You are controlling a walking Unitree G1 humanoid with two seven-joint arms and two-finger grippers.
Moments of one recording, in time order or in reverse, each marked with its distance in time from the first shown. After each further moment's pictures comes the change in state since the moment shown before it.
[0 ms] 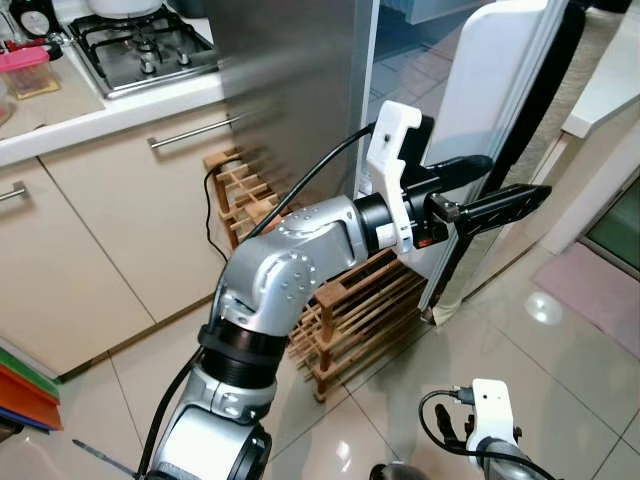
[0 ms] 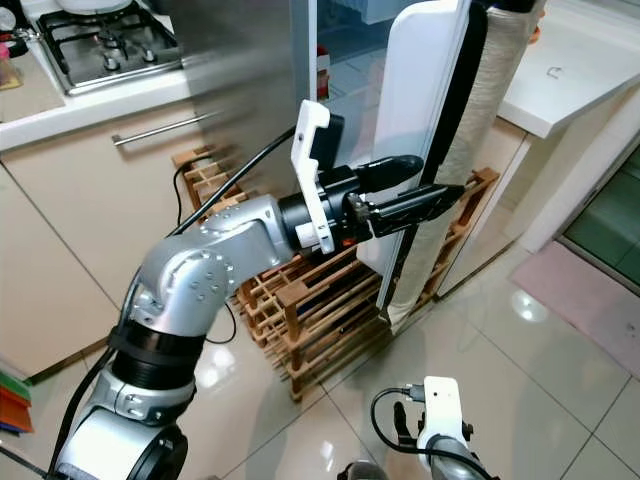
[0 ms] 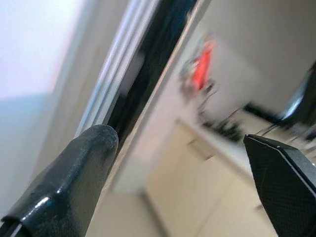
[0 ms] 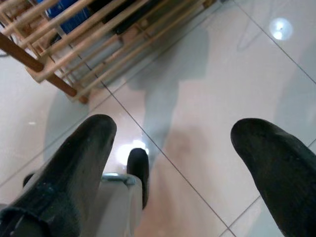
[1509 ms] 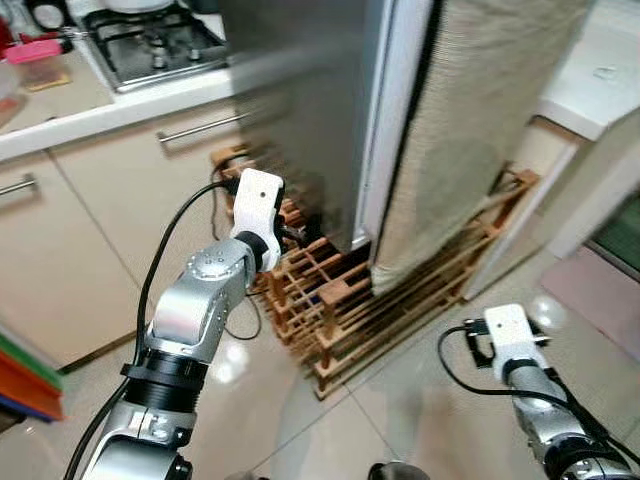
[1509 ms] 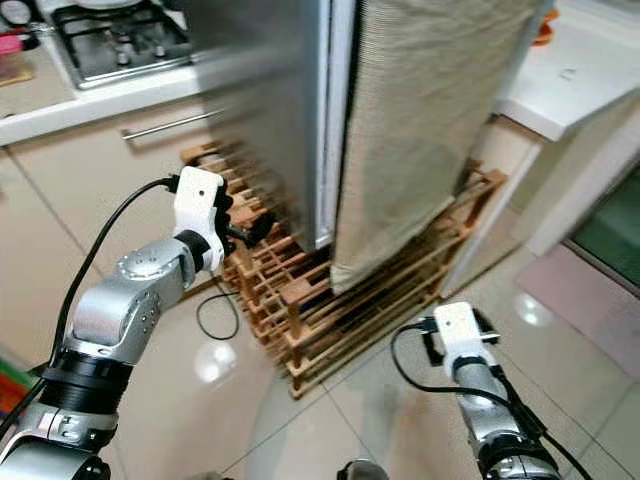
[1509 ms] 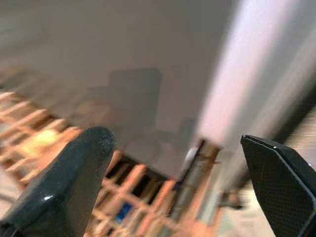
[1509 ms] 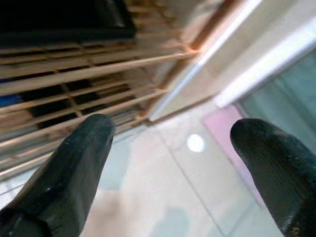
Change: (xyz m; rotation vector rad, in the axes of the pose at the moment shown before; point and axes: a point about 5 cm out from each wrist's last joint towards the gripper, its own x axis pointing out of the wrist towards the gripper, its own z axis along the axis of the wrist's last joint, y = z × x) left arm -0.123 0.094 -0.038 0.403 0.254 0.988; right arm 0.006 -0.037 0.100 -0.346 -0.431 -0.215
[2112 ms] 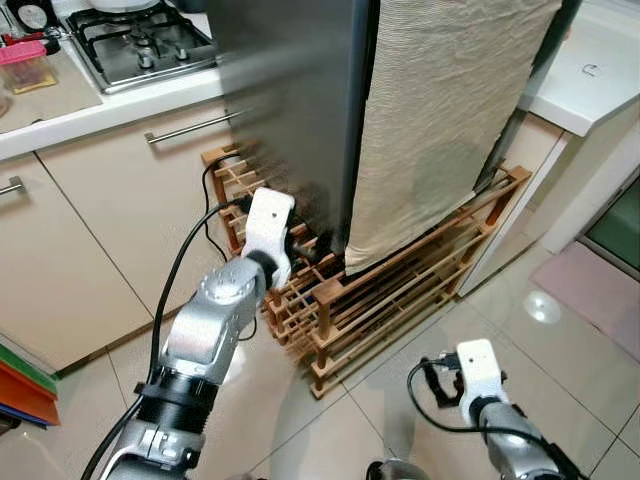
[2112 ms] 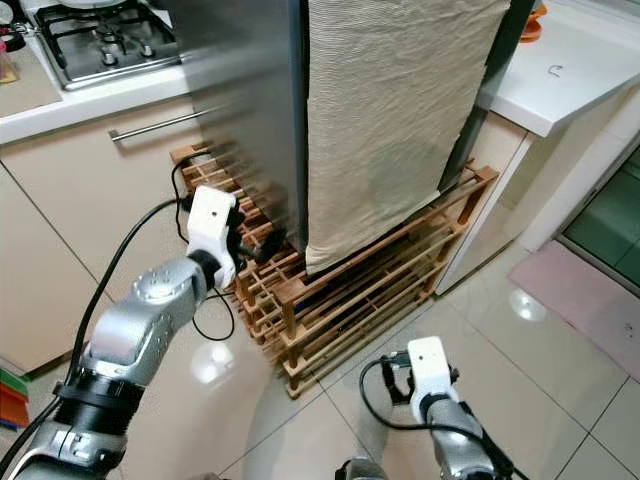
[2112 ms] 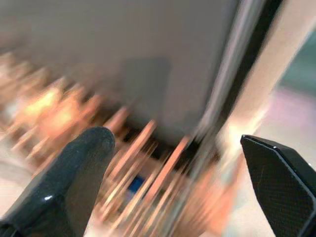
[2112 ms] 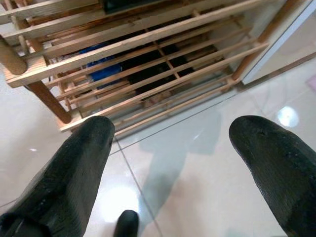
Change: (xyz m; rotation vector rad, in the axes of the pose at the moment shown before) left arm -0.006 0.018 -0.067 0.081 0.146 0.116; right arm -0.028 0.055 -0.028 0.222 0.110 0.346
